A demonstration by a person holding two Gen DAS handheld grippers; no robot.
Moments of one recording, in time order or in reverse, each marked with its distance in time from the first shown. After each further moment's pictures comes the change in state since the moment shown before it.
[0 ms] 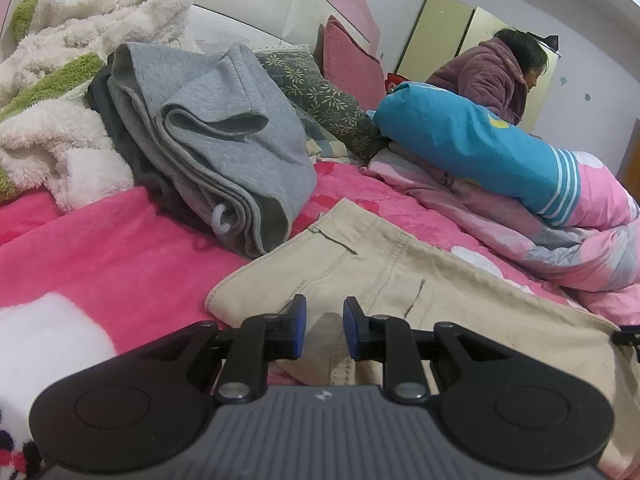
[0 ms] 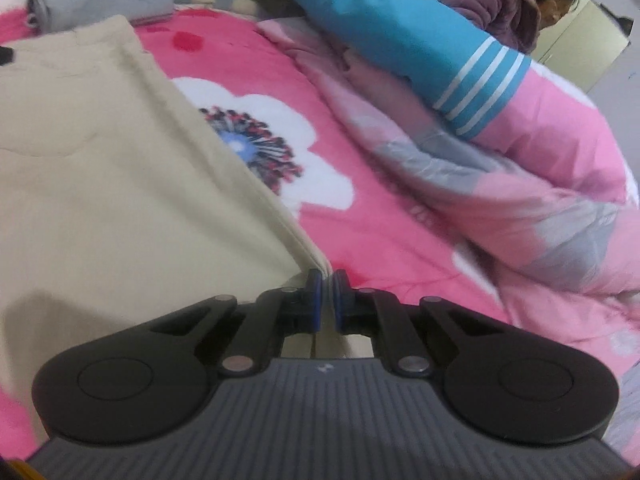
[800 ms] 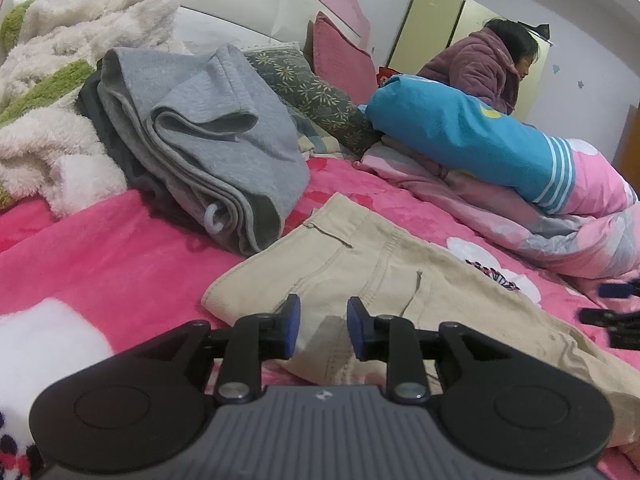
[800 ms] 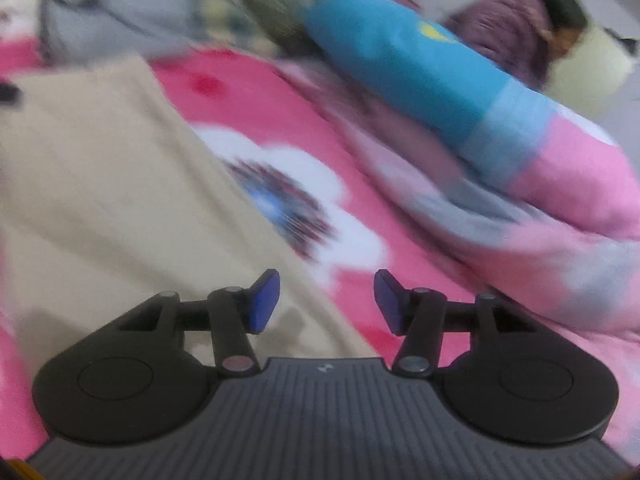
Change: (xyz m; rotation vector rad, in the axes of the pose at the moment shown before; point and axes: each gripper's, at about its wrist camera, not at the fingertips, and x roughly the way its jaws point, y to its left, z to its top) left arm 0.000 -0.005 -0.001 0.041 0.012 -0.007; right arm 0.003 0.022 0.032 0.011 -0.144 0.137
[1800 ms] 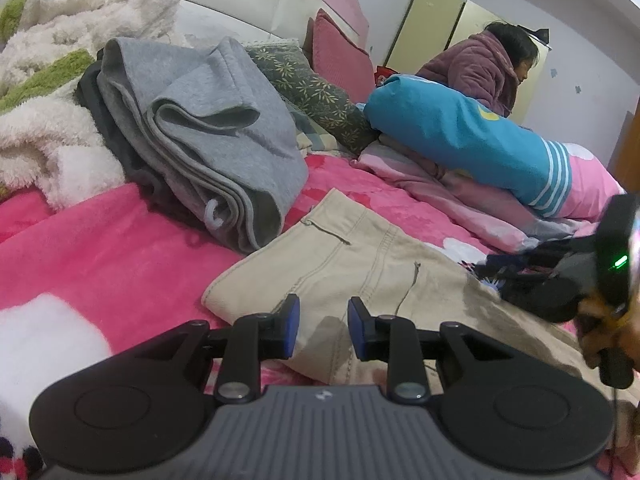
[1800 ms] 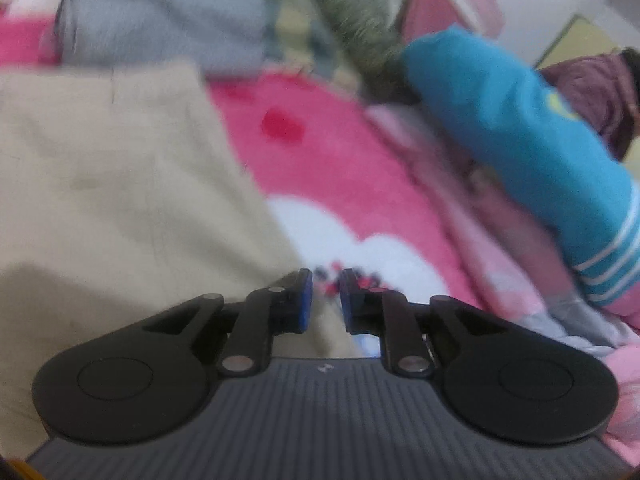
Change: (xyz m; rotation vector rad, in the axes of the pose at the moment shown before) left arm 0.001 0.006 0.001 -0.025 0.012 -0.026; right arm 0.085 0.071 0.064 -0.107 -0.102 0.034
